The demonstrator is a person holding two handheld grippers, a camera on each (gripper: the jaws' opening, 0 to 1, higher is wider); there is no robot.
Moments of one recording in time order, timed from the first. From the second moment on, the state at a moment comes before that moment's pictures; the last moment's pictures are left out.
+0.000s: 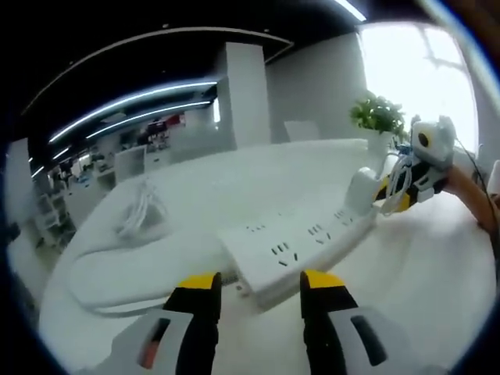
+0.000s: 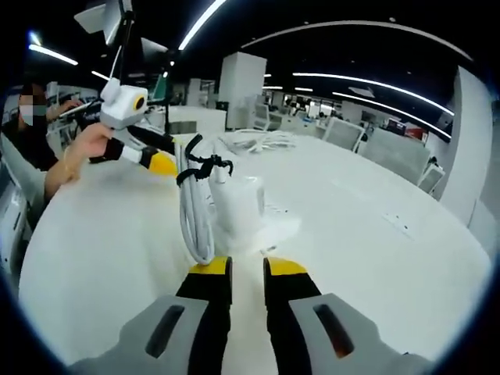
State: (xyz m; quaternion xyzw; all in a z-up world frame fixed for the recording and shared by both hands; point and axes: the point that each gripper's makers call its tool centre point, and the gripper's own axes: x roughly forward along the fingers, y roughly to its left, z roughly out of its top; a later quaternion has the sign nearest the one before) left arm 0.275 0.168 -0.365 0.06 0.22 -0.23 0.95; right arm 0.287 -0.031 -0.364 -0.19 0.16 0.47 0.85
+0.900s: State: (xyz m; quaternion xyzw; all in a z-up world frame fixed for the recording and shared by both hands) left arm 0.271 0.175 -0.360 0.06 0.22 -0.21 0.95; right arm 0.306 -0.055 -0.362 -0.17 0.19 0.38 0.89
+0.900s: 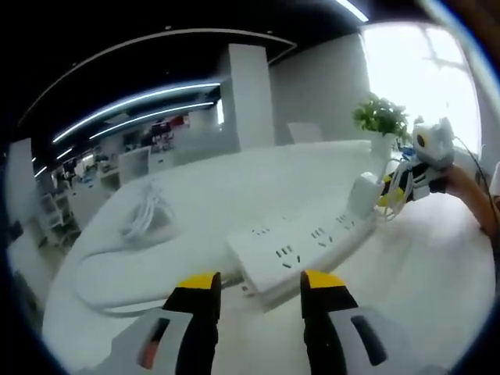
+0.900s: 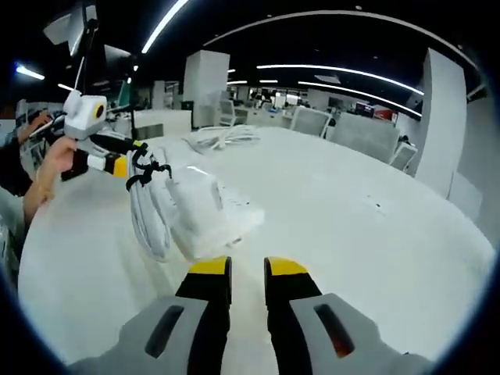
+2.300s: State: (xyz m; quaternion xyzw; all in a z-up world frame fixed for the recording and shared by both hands) left arm 0.272 0.183 -0.351 0.06 0.21 -0.17 0.96; right arm 0.262 -0.105 -0.358 -0.09 0.17 0.27 0.94
